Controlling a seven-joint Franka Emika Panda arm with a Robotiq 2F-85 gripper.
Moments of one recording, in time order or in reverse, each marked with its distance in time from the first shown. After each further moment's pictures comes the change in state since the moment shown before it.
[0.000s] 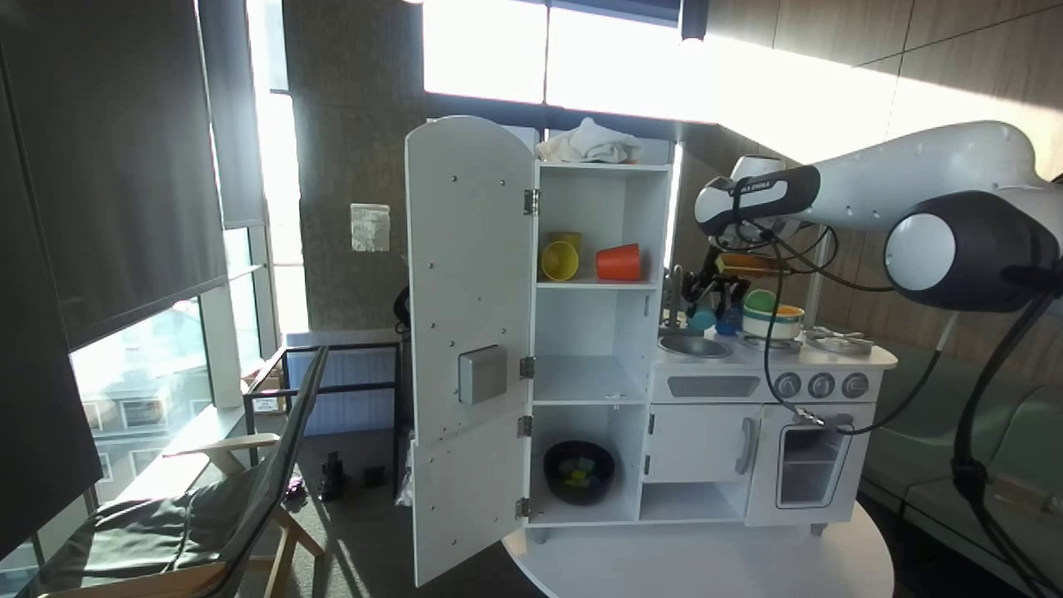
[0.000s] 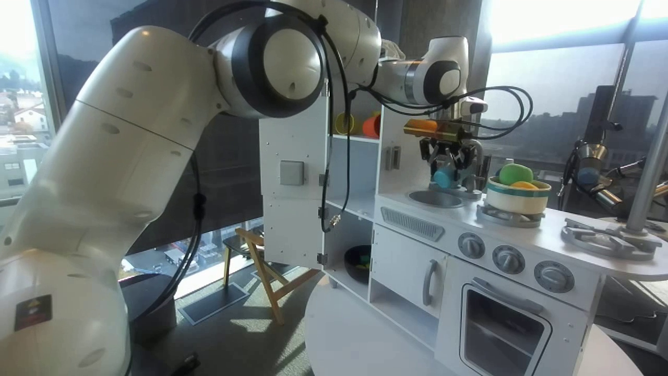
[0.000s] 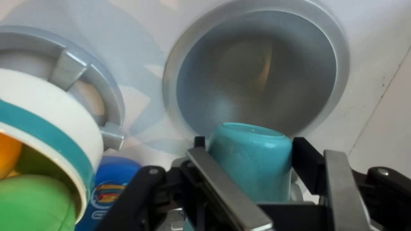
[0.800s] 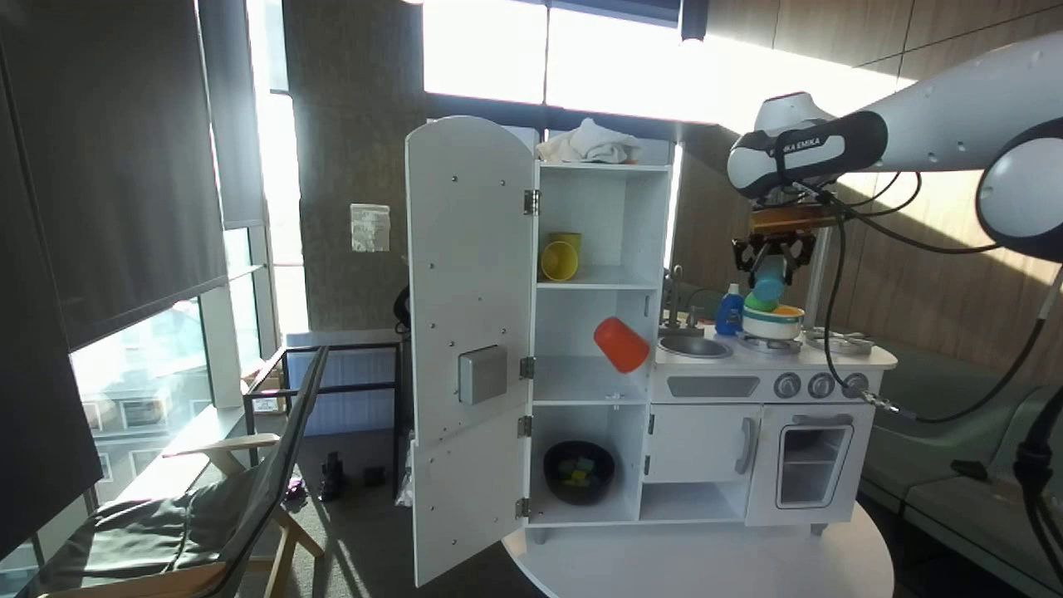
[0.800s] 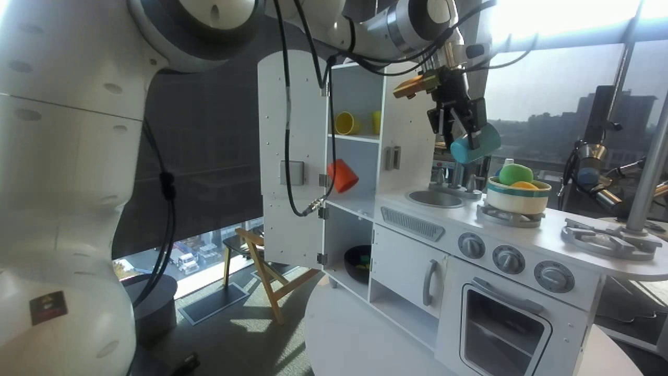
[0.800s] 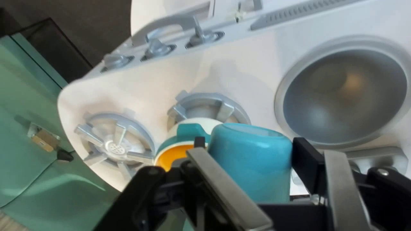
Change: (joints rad) arm 0.079 -0.282 -0.089 -0.174 -0.320 -0.172 0.360
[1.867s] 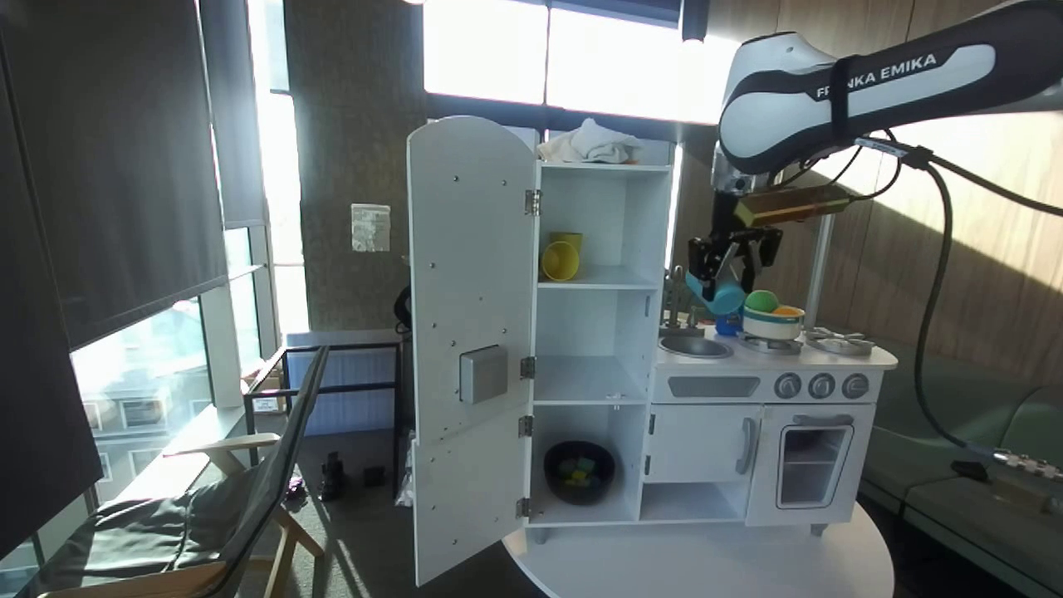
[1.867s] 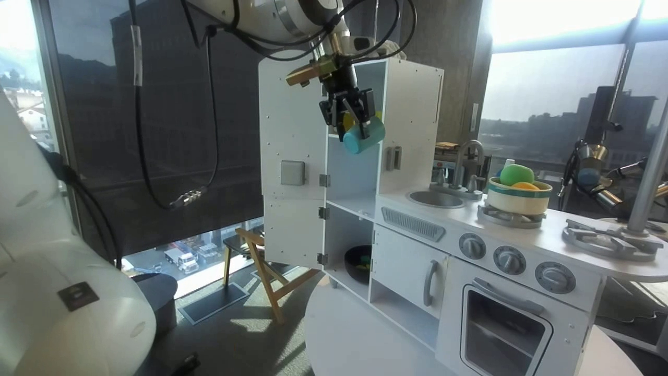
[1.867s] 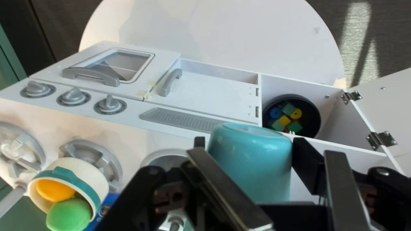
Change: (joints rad) arm 0.184 -0.490 0.172 -0.546 -0.021 0.025 -0.087
